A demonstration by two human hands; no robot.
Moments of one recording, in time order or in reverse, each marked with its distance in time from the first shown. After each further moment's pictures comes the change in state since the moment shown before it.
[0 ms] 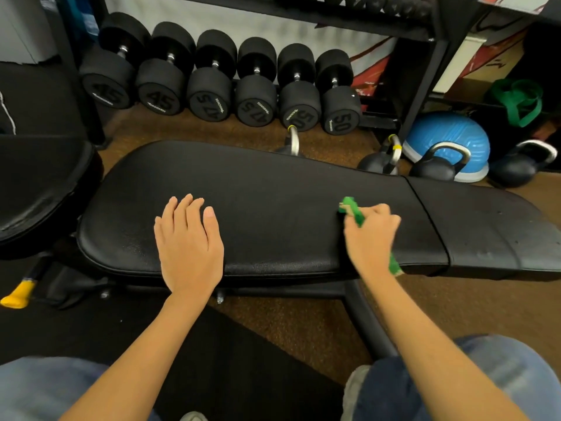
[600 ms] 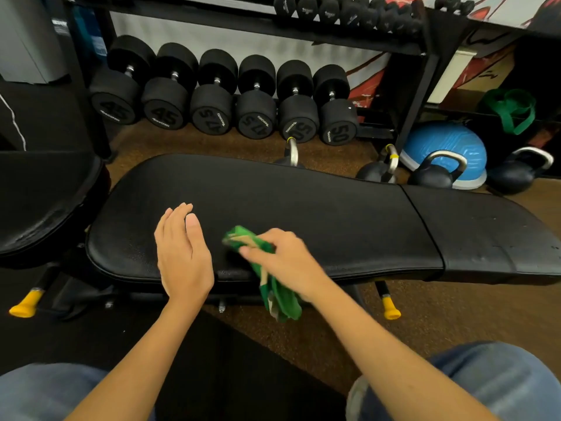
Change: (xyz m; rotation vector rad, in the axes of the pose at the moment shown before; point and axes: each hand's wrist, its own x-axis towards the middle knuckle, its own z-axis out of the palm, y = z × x) left_hand -0.002 -0.001 -0.010 -0.389 0.060 -0.165; right_hand -0.068 -0.100 -0.011 0.423 -0.751 -0.240
